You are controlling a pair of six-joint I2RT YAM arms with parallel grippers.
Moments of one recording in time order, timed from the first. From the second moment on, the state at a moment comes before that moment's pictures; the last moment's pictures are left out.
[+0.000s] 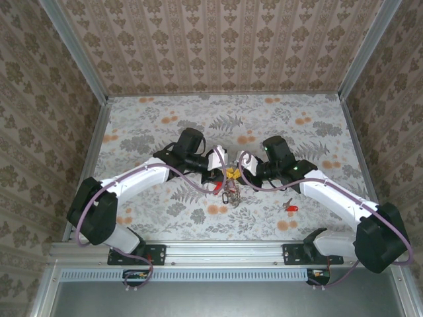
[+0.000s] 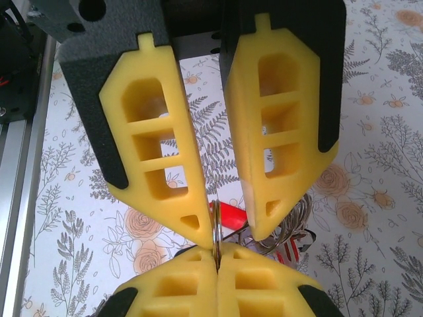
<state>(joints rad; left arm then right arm) -0.73 1.50 0.99 -0.23 0.80 0.64 0.51 1.23 0.81 -0.33 -0.61 -0.52</state>
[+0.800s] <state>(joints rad) -0.67 1.49 0.93 -0.12 0.96 0.57 0.50 1.21 0.76 -0.21 -0.64 -0.52</state>
